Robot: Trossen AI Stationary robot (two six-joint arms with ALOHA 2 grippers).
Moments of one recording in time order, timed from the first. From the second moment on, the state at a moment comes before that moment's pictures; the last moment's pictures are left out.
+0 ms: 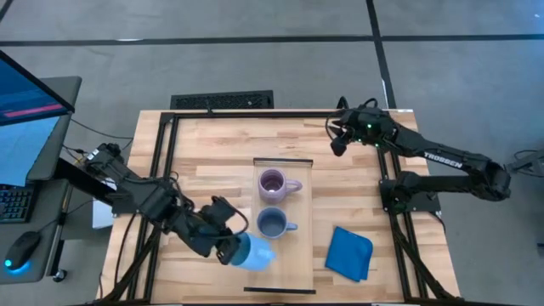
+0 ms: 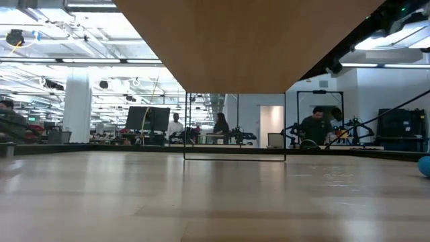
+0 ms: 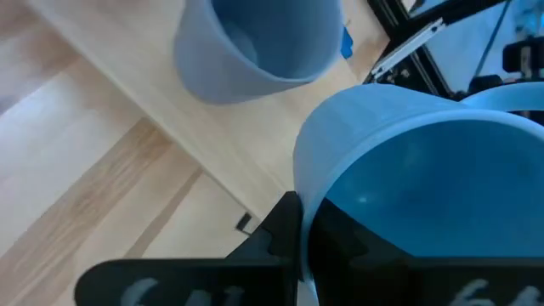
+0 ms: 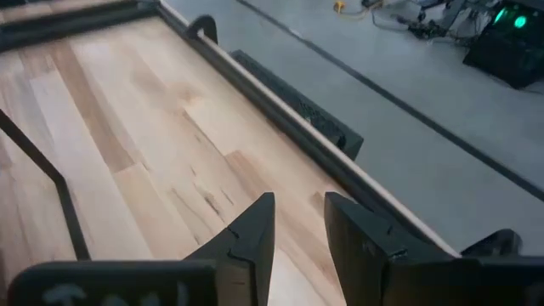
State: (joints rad) left arm -0.60 1.53 1.64 -0.97 -0.25 -1.34; right arm -0.55 0.94 0.68 -0.26 0.11 -0.05
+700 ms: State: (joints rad) left arm -0.57 1.99 2.33 -1.54 -0.15 -1.43; right arm -0.57 0.98 0.68 -0.22 0.12 -0.09
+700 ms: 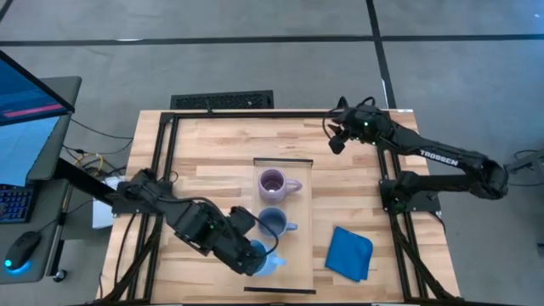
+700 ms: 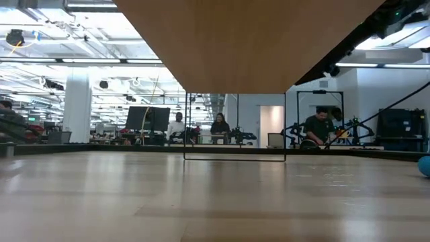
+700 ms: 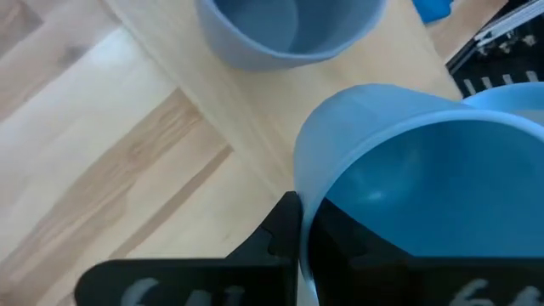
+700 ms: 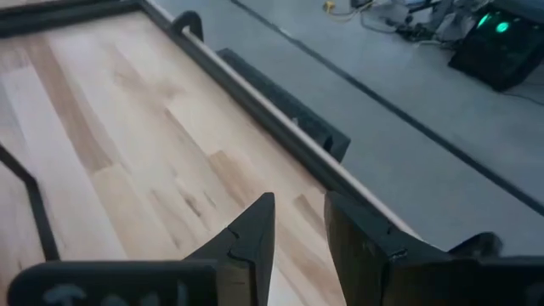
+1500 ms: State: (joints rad) left arm -0.56 2.08 2.35 -1.51 -0.06 -1.59; right arm -0.65 0.94 0.68 -0.23 0.12 -0.12
